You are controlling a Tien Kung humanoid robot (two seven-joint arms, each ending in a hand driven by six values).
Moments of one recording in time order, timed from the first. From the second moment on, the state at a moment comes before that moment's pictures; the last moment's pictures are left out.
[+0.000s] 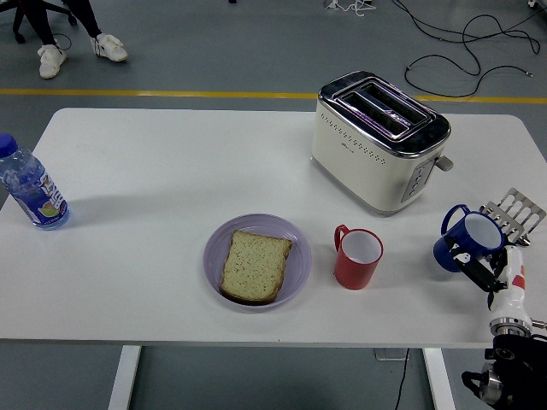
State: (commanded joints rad) left arm -0.08 0.02 -0.73 -0.18 1.19 -0.02 0.25; right arm 0.11 -0.14 1.16 1.08 -0.94 -0.59 0.44
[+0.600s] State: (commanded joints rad) left arm -0.08 0.03 -0.72 -0.18 1.18 -0.02 0.25; right arm 0.12 -0.22 1.19 1.32 -1.02 -0.64 0.34
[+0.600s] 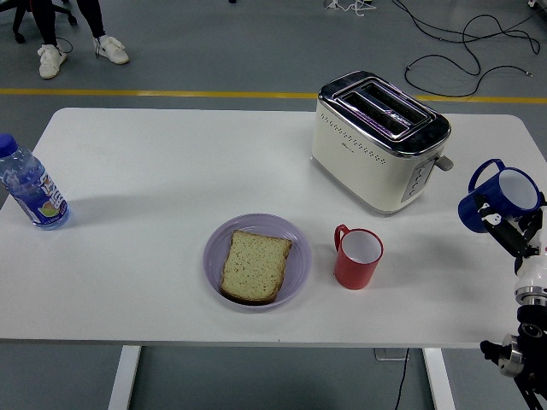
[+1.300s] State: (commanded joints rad) left arm -0.08 0.03 -0.72 -0.18 1.16 -0.02 0.25; right arm 0.14 -0.28 1.13 1.47 -1.24 -0.65 0.11
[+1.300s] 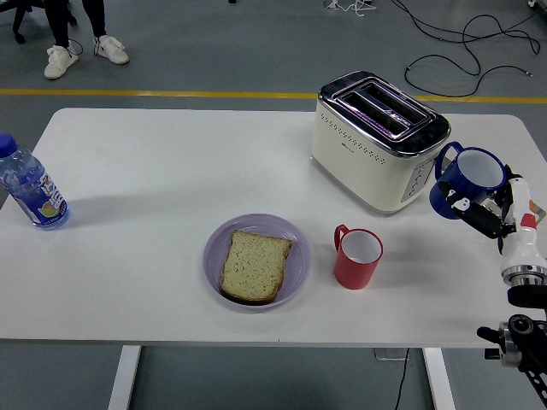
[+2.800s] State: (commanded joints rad) left arm -0.09 0.04 -0.73 -0.18 1.18 -0.02 0.25; right arm 0.20 -0.33 1.06 1.65 -1.37 -0.60 -0.14
